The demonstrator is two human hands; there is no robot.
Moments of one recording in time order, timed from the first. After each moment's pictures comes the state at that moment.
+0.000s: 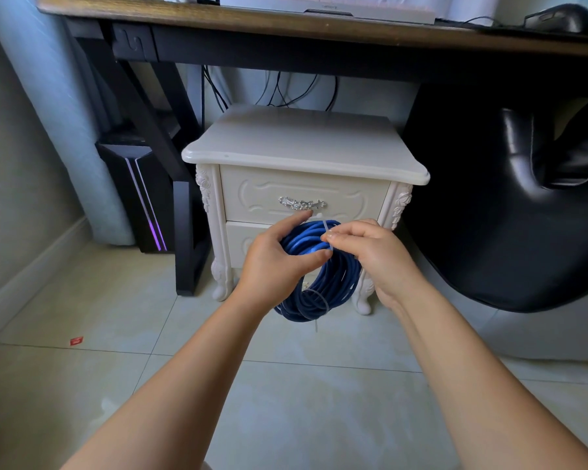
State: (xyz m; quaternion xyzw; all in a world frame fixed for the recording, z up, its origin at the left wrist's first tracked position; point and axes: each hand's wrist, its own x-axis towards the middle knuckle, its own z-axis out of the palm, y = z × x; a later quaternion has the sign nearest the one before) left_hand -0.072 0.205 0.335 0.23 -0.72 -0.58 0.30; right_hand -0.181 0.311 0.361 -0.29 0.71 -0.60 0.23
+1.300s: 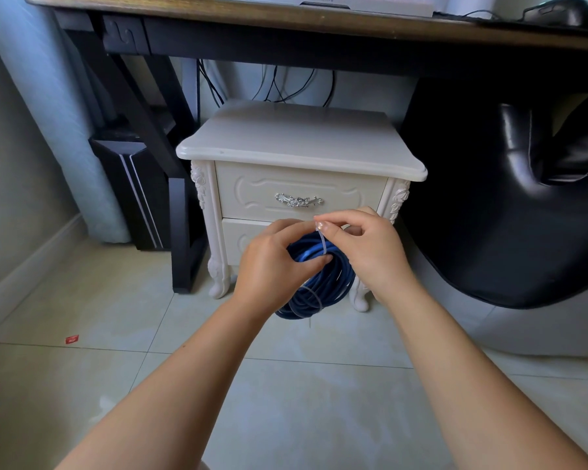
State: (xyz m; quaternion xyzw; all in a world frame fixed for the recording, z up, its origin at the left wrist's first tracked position) left_hand -0.082 0.202 0.316 0.21 -0.84 -0.36 0.36; right_hand -0.181 0.307 0.358 -0.37 0.73 -0.56 0.12
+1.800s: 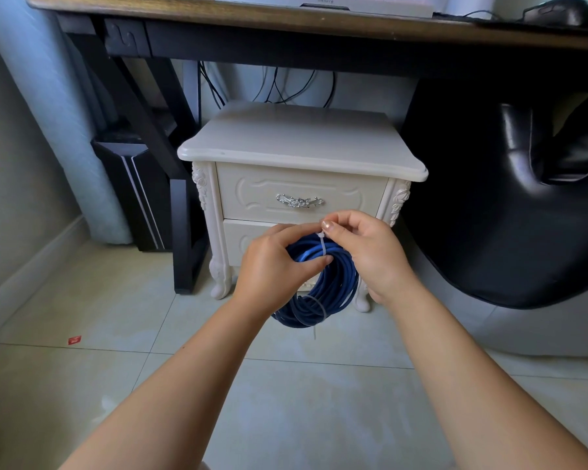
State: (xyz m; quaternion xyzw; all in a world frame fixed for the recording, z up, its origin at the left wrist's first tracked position) left_hand -0.078 0.204 0.321 0.21 -0.83 -0.39 0.34; right_hand -0.188 0.304 0.349 -0.33 0.68 -0.62 0.20
